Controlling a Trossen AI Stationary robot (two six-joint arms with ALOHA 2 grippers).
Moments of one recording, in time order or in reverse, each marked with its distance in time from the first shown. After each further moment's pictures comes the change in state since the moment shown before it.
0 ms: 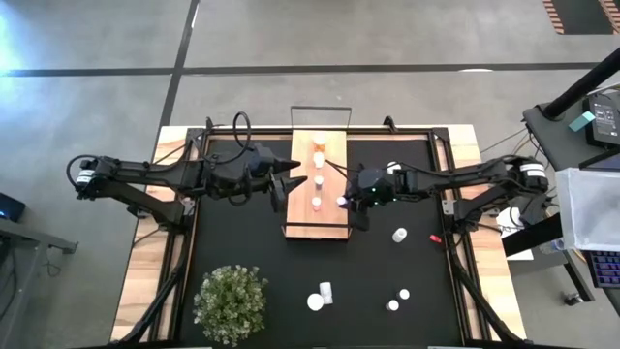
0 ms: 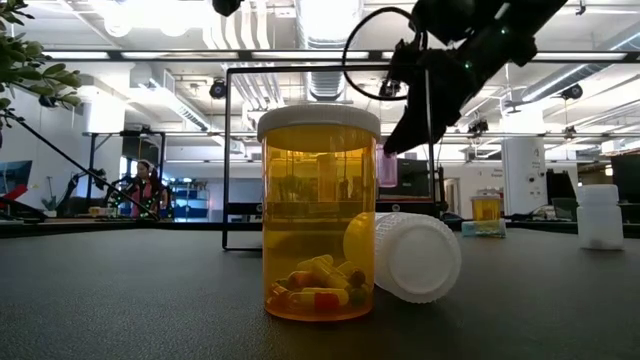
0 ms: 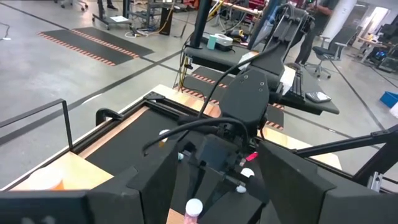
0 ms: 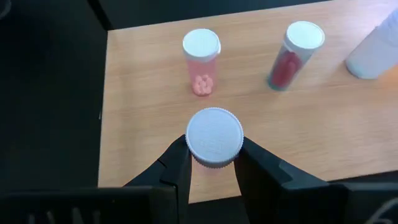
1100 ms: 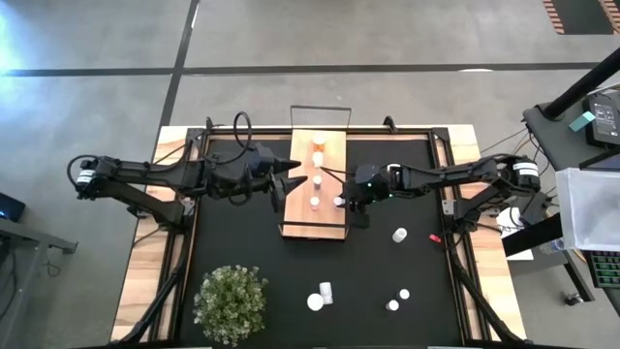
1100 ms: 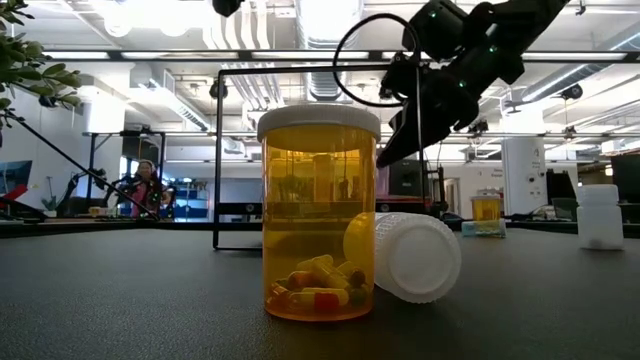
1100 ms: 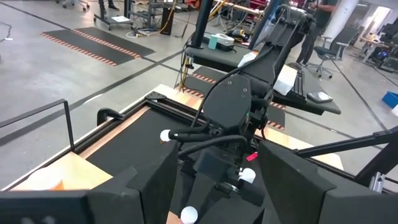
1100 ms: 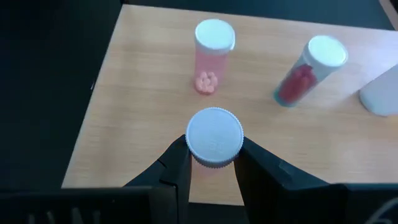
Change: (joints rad) left arm 0.000 0.004 0.000 0.000 -0.005 0.000; right arm -0.058 0.053 -0.016 0.086 -0.100 -0.240
